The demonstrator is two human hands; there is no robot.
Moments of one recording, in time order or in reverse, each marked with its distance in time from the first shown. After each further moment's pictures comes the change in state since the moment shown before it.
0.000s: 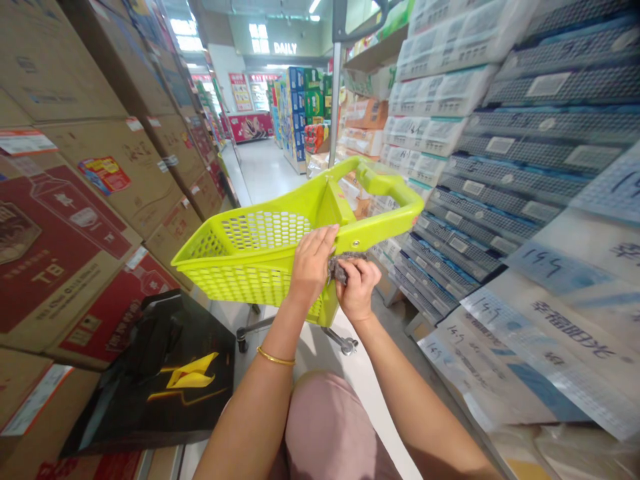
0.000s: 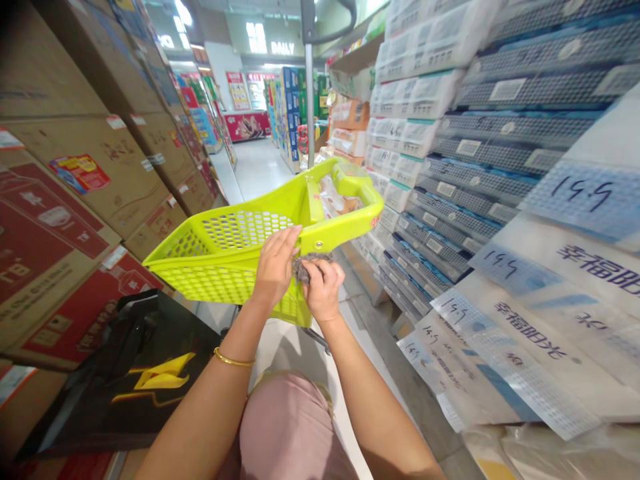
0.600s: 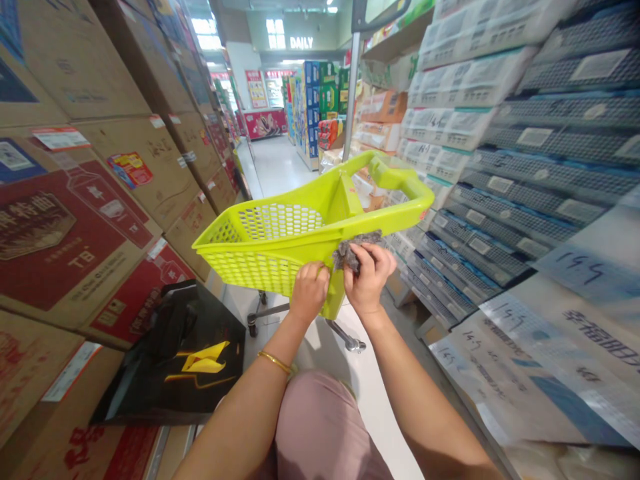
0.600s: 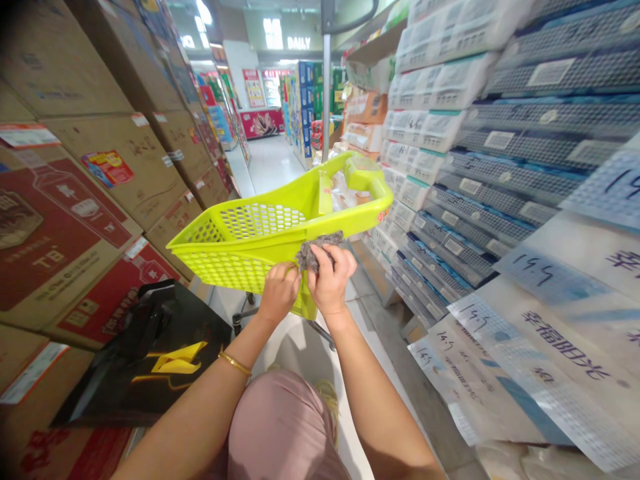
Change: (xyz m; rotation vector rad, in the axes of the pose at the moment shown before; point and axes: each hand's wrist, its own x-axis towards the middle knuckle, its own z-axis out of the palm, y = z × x) left_hand -0.073 -0.018 0.021 0.320 -0.125 -0.089; right_hand 0.023 -0.007 0.003 0.001 0.022 0.079
